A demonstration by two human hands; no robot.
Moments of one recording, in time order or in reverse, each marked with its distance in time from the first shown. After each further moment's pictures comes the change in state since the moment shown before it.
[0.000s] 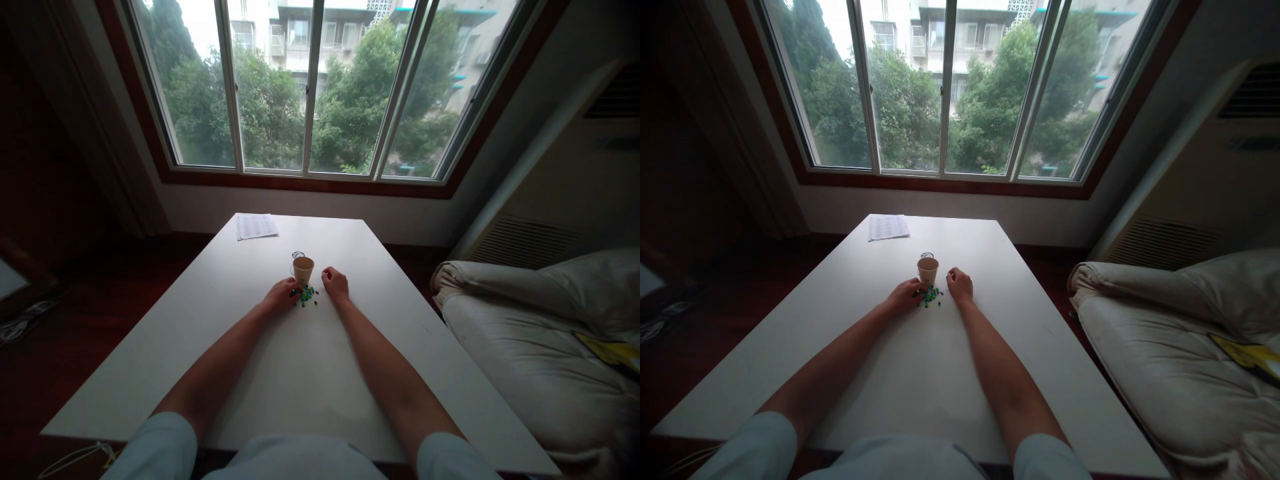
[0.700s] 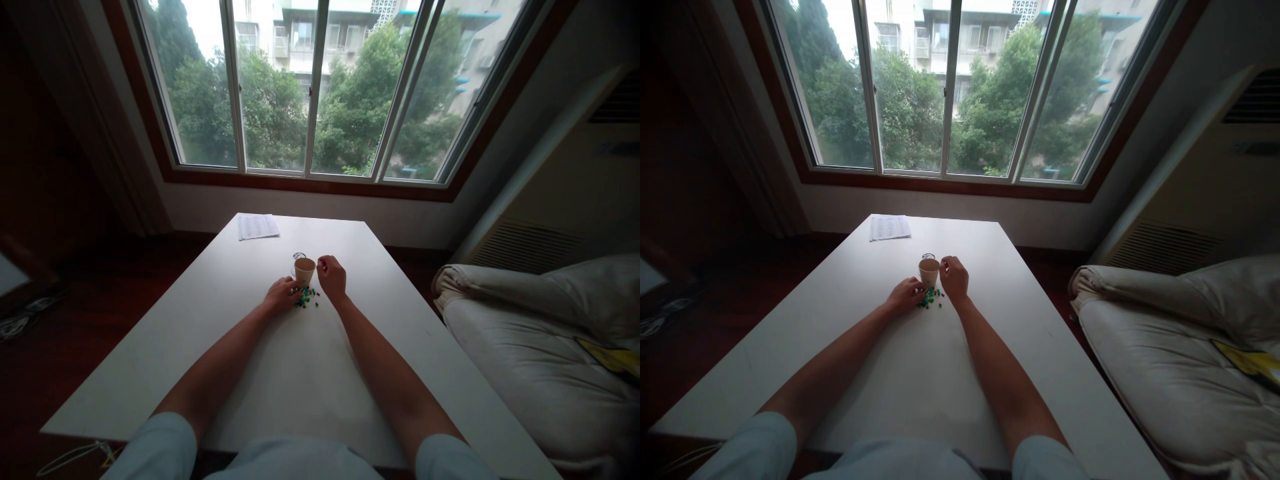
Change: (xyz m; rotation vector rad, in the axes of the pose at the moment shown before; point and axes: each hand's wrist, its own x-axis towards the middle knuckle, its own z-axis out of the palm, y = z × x) left_hand -0.001 -0.002 0.003 0.028 0.099 -0.090; right_hand -0.011 -0.067 -0.047 -0.051 0.103 -0.211
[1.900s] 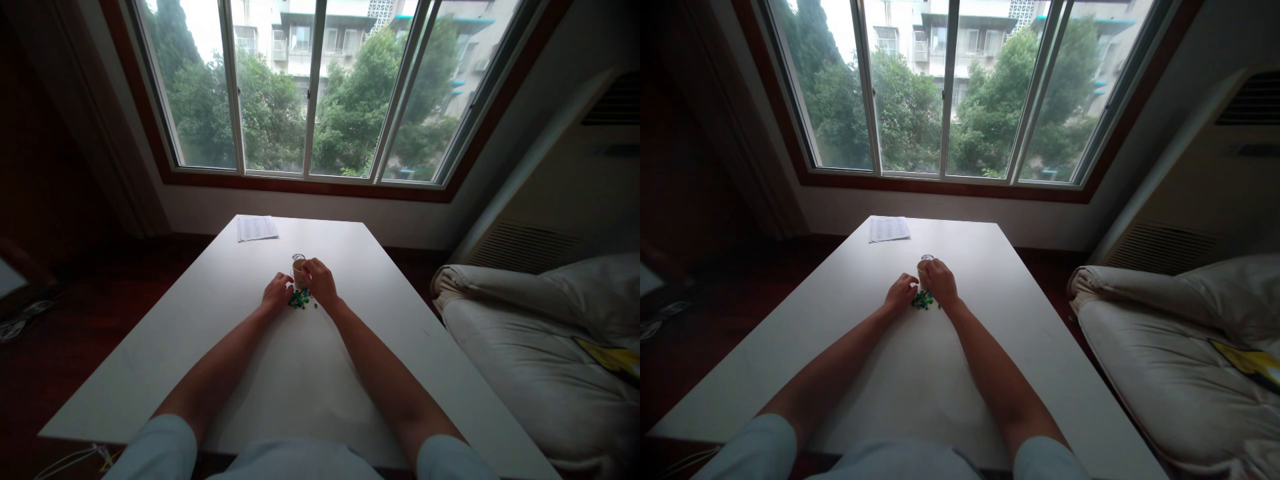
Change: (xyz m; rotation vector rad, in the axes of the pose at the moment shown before) left_hand 0.004 -0.009 0.006 -0.029 0.109 -0.238; right_hand -0.006 -0.031 -0.001 0.057 -0.037 -0.288
